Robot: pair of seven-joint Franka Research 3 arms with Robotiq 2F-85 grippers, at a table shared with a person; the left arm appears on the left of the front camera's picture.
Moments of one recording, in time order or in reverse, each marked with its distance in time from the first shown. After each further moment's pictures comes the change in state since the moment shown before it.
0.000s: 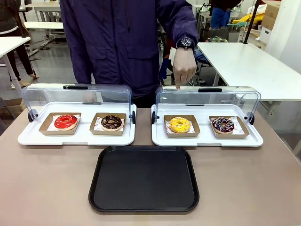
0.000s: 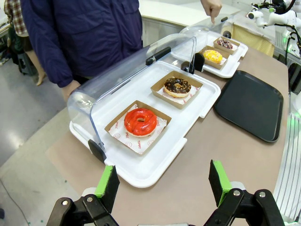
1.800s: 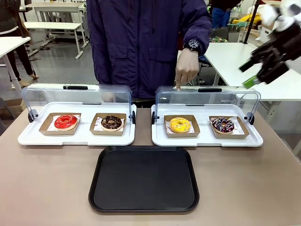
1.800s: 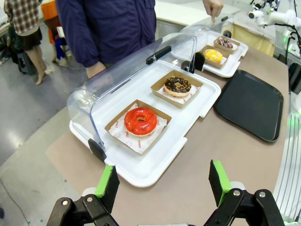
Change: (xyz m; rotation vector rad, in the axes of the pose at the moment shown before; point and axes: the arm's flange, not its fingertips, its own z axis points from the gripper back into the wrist) left arm -0.001 0.001 0.000 0.000 0.003 0.002; right arm 0.141 0.134 -0.209 0.265 0.566 0.551
